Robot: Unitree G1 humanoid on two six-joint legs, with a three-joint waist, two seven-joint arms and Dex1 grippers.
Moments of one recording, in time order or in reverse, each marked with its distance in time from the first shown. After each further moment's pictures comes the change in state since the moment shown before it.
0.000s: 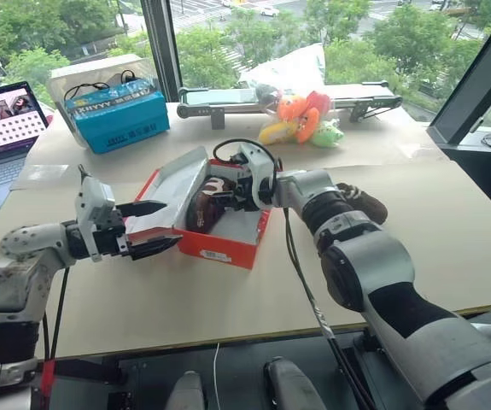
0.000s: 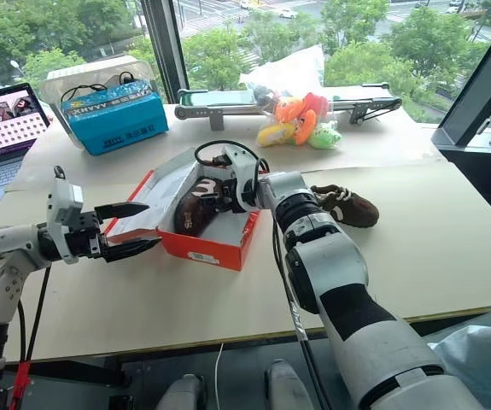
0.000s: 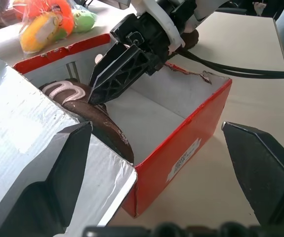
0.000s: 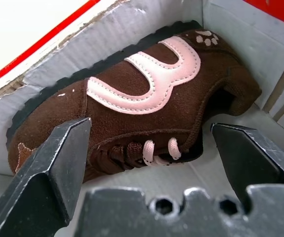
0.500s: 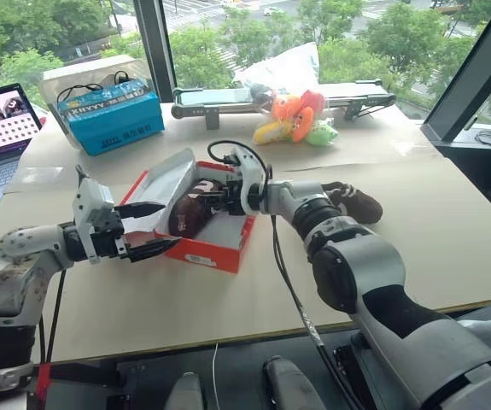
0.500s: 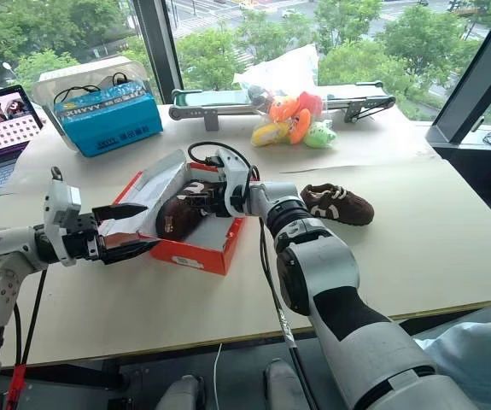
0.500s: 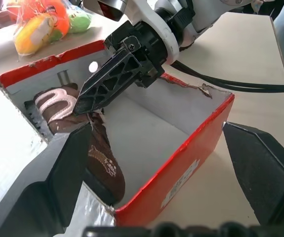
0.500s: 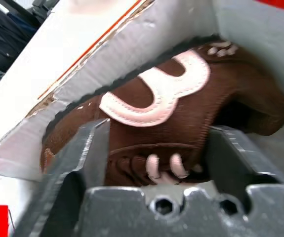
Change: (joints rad) left arm 0.016 0.013 0.016 -0.024 -0.015 0.003 0.024; right arm -0.002 0.047 -0.135 0.038 0.041 -0.014 0.028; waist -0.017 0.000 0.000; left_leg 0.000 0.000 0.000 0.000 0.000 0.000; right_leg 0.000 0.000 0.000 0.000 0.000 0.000
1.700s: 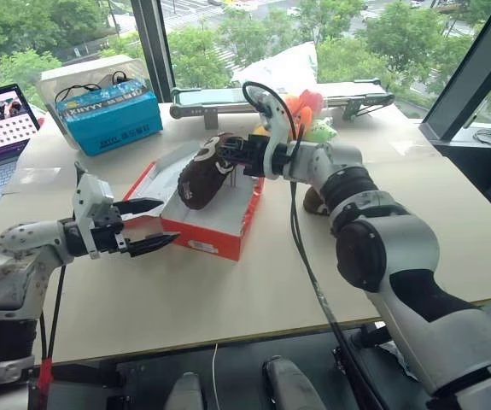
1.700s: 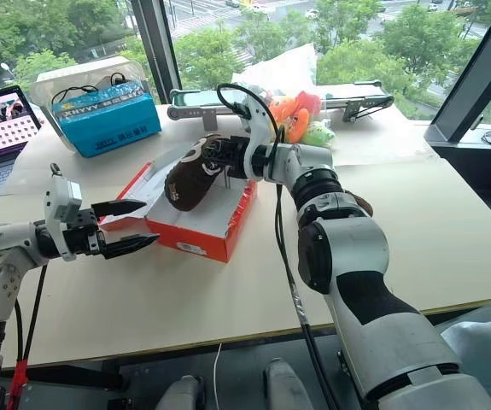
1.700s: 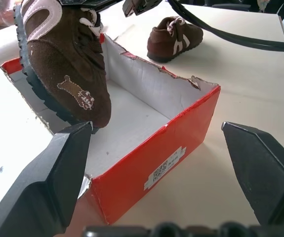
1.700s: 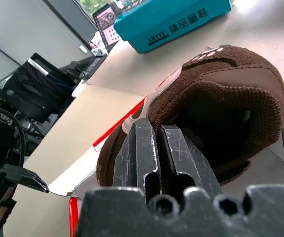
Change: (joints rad) left arm -0.046 -0.004 -0.023 0.055 0.021 -0.008 -0.015; right arm -0.097 -0.139 -0.107 -0.061 0.097 0.082 0.069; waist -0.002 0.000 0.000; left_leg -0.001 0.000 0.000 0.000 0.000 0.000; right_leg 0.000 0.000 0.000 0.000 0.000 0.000
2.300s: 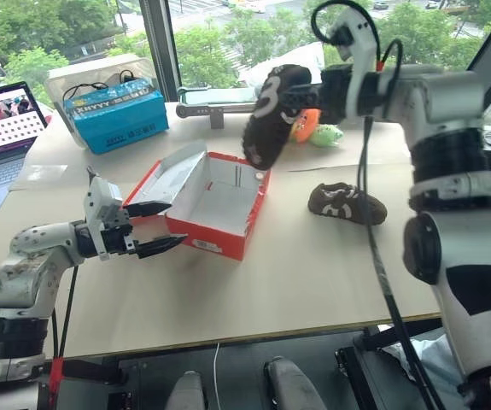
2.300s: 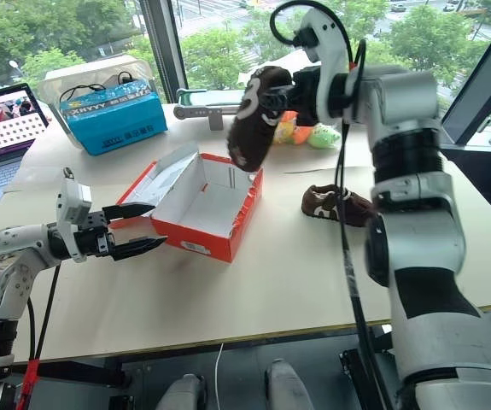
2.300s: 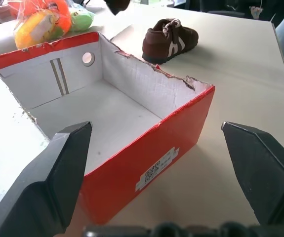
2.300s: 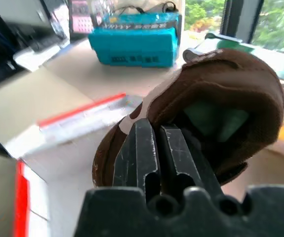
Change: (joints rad) left arm -0.022 -0.042 -0.039 0.023 0.006 -0.008 -0.007; right arm 0.122 -0.451 0.436 -0.691 -0.142 0.124 0.347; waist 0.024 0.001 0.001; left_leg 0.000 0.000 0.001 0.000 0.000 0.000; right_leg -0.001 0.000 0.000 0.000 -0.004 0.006
